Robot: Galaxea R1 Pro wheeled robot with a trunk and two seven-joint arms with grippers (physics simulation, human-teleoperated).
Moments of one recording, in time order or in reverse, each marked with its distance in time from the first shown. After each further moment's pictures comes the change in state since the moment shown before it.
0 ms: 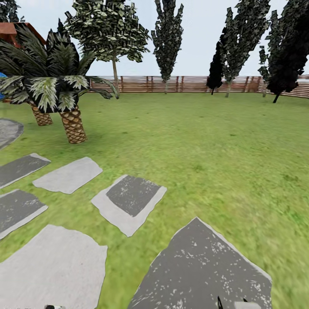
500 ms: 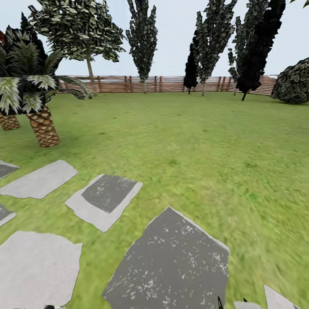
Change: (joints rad) left arm 0.000 0.000 0.000 0.001 -0.001 0.000 0.000; right arm 0.000 -0.001 0.000 0.000 0.000 0.000 0.000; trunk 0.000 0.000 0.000
